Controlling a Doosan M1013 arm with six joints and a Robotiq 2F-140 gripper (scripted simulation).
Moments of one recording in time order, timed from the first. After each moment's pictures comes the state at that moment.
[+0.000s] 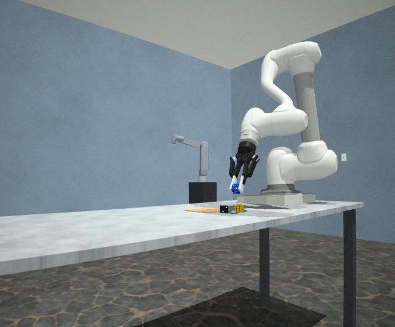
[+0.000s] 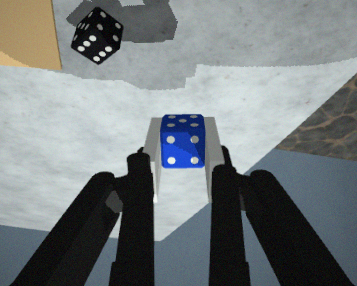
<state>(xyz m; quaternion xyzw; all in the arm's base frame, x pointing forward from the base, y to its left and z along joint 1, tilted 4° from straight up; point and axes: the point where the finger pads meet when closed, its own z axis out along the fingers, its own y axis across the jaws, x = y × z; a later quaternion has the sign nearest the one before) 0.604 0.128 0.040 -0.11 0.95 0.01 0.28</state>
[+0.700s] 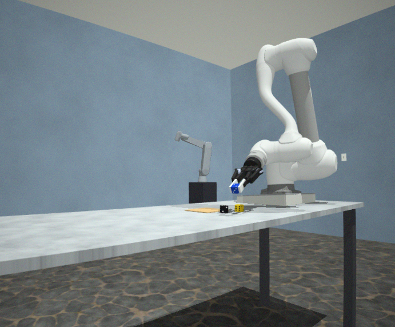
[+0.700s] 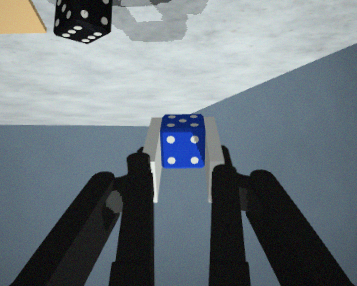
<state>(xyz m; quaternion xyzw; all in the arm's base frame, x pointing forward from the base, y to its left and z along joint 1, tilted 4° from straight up) 0.599 0.126 0.033 -0.10 0.86 0.03 0.49</state>
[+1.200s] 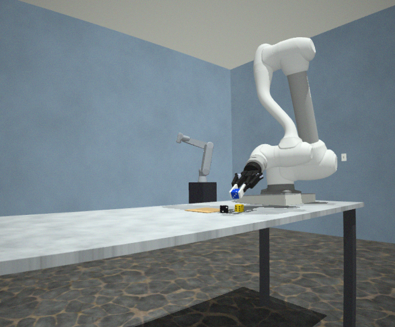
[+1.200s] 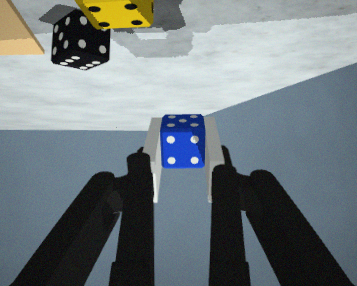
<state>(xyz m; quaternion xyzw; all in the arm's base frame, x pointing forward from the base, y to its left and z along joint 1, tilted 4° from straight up) 0.598 0.125 0.013 -0.10 0.86 0.03 0.49</state>
